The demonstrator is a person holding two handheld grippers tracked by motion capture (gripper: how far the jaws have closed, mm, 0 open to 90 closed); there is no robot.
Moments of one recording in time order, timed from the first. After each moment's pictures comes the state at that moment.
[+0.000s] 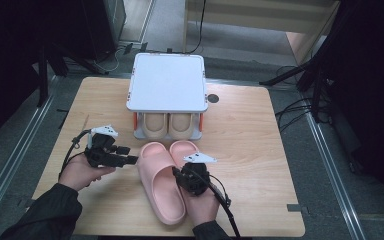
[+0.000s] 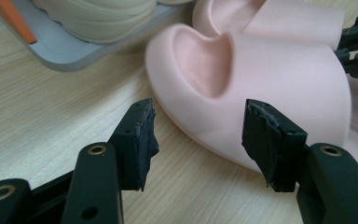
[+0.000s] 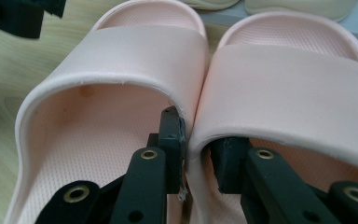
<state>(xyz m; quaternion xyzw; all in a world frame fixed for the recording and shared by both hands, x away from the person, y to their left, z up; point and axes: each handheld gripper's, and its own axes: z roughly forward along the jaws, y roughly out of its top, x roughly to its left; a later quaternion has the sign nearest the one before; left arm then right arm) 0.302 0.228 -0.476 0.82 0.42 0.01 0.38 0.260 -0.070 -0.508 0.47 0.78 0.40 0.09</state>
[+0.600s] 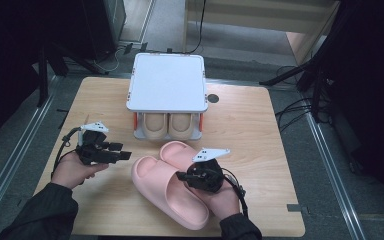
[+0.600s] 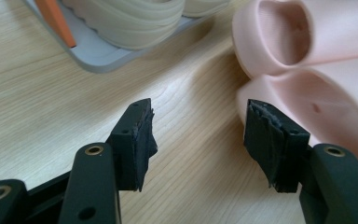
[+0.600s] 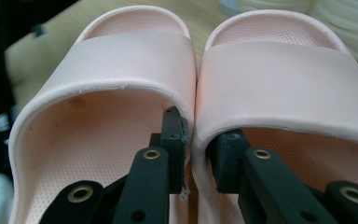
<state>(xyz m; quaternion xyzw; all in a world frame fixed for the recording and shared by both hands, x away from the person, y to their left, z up) 0.302 0.247 -0.471 0.81 0.44 0.03 0.39 0.268 -0.104 -0.477 0.30 0.85 0.43 0.00</state>
